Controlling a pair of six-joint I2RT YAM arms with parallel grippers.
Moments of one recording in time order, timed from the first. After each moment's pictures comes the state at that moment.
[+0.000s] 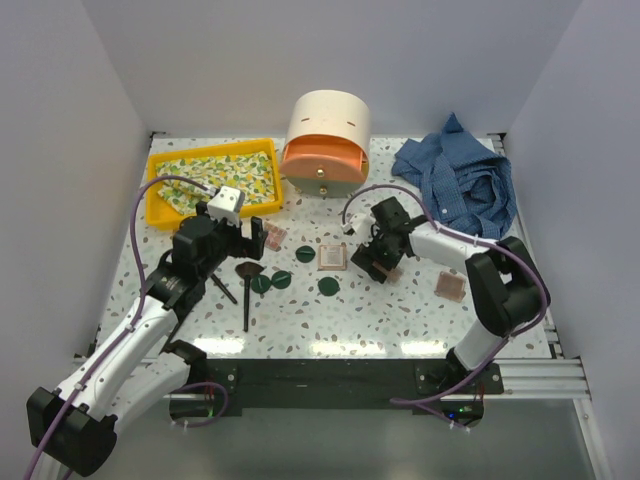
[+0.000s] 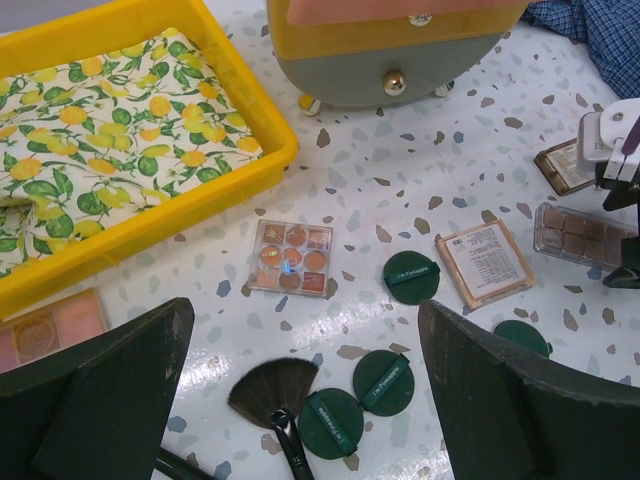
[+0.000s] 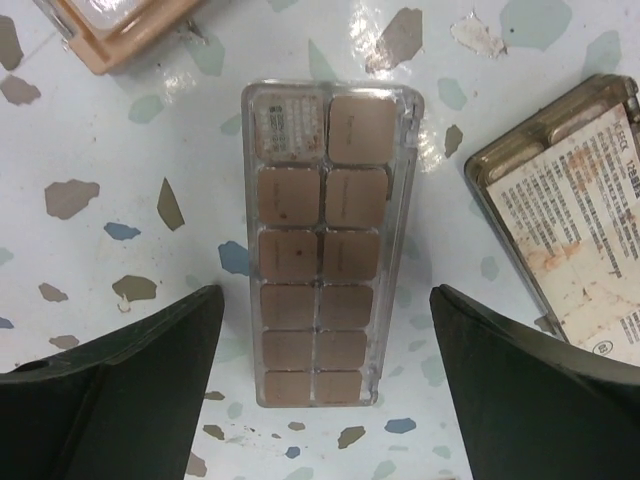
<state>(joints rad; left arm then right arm) -0.43 0.83 0.68 -0.18 -0.07 -0.09 0.49 1.66 0.96 -0.47 -0.10 -0.47</state>
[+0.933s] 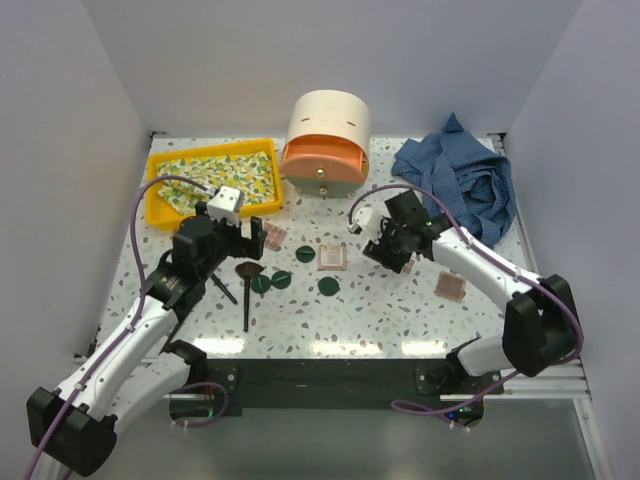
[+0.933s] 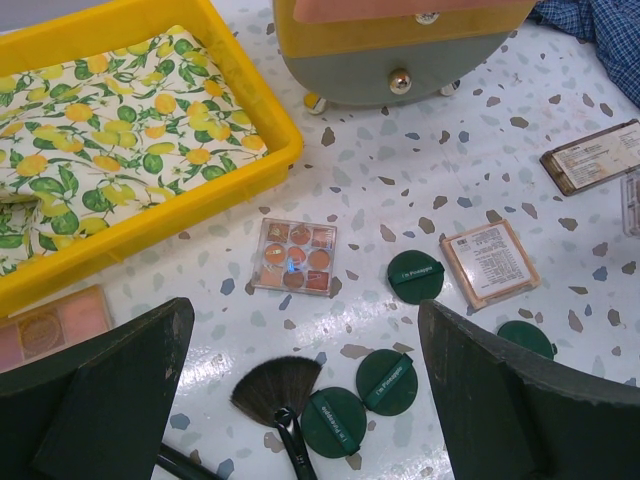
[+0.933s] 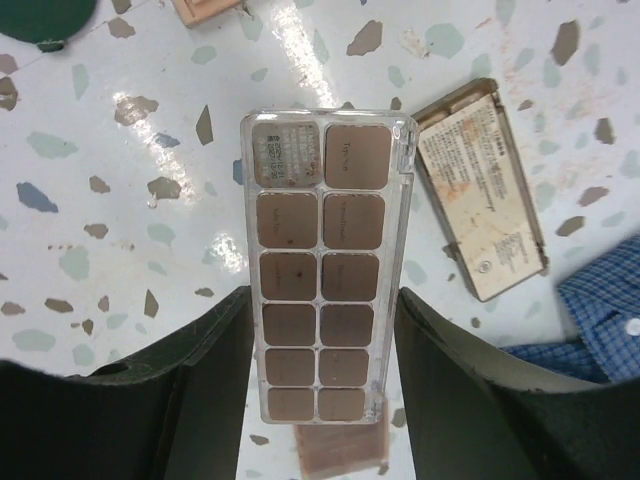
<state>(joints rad) -0.43 0.83 0.68 -0.18 -0.08 -0.09 0.50 1.43 0.99 -0.64 -0.10 -0.62</state>
